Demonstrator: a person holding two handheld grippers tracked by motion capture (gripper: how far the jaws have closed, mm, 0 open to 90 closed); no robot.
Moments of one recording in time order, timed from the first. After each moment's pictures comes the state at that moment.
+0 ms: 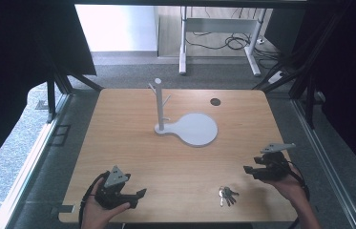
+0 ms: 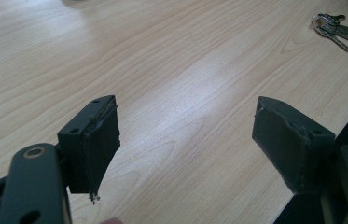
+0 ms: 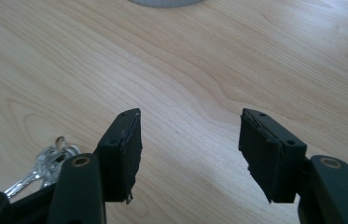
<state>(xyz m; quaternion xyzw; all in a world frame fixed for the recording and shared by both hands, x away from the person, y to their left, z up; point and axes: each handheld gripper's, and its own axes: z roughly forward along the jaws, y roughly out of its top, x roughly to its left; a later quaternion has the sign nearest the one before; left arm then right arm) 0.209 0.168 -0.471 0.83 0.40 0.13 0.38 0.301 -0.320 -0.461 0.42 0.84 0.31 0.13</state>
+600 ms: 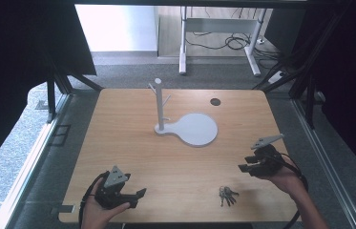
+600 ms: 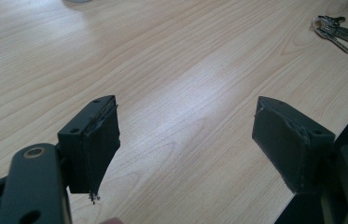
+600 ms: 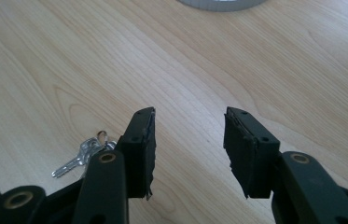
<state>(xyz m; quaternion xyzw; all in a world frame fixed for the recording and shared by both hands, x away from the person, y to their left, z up) 0.208 0.169 -0.470 0.82 0.40 0.13 0.38 0.310 -0.294 -0.436 0.36 0.88 0.28 0.09</state>
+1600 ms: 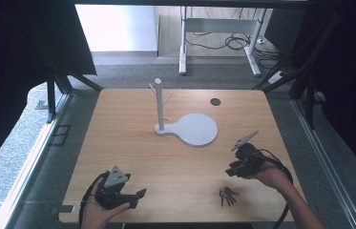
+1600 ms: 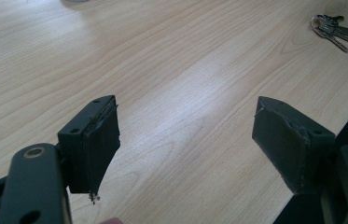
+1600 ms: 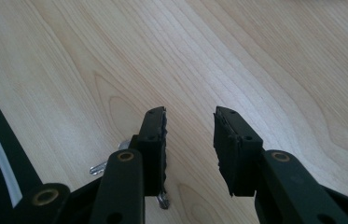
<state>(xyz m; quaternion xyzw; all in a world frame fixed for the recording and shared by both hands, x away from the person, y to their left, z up) 0.208 0.169 -0.470 0.82 0.40 0.13 0.38 0.324 -0.248 -0.444 0.32 0.92 0.22 0.01</state>
